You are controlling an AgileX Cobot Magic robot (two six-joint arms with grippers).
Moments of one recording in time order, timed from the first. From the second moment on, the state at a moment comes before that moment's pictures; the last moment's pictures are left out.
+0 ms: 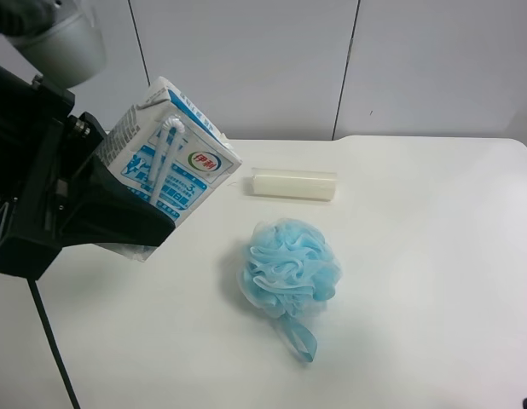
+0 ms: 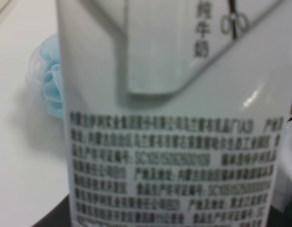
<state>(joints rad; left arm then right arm) -0.70 1.09 -0.91 -0.48 0.81 0.63 0.71 0.41 -0.58 0.15 1.16 -0.09</state>
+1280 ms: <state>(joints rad) -0.70 1.09 -0.91 -0.48 0.79 0.60 0.11 0.00 -0.49 0.08 1.06 0.00</state>
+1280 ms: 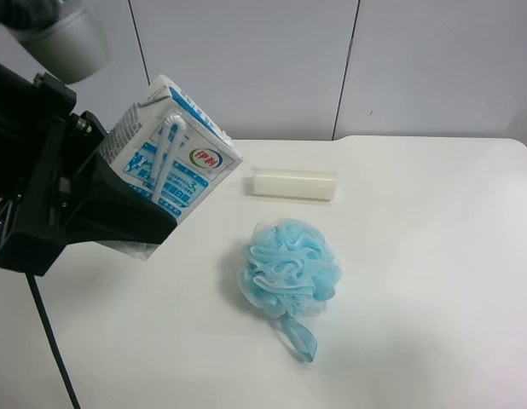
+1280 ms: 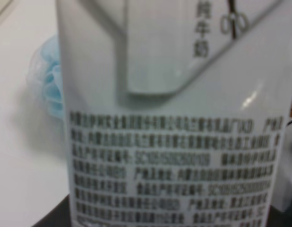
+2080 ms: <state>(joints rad) -0.30 1.48 -0.91 -0.15 0.65 0.26 0.11 0.00 -0.49 0.08 1.06 0.00</state>
